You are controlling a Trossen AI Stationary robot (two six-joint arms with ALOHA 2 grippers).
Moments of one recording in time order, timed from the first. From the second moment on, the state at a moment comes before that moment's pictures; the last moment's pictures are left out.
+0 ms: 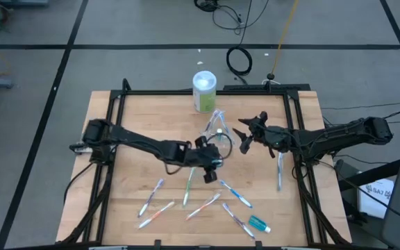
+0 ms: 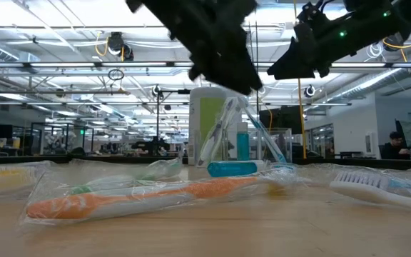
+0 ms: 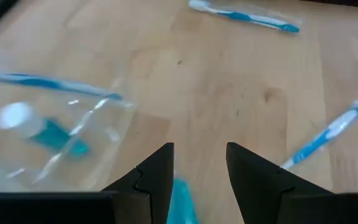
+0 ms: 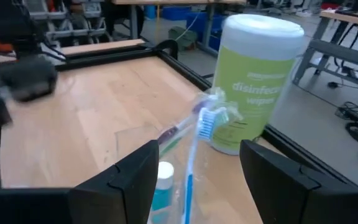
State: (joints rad) left arm -0.15 1.91 1.38 -0.19 -0.28 -0.25; right arm 0.01 1.03 0.49 0.24 0.57 0.13
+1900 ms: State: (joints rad) left arm -0.08 2.12 1.39 -0.24 -0.13 -0.27; right arm 0.01 1.02 0.49 0.23 0.54 0.14
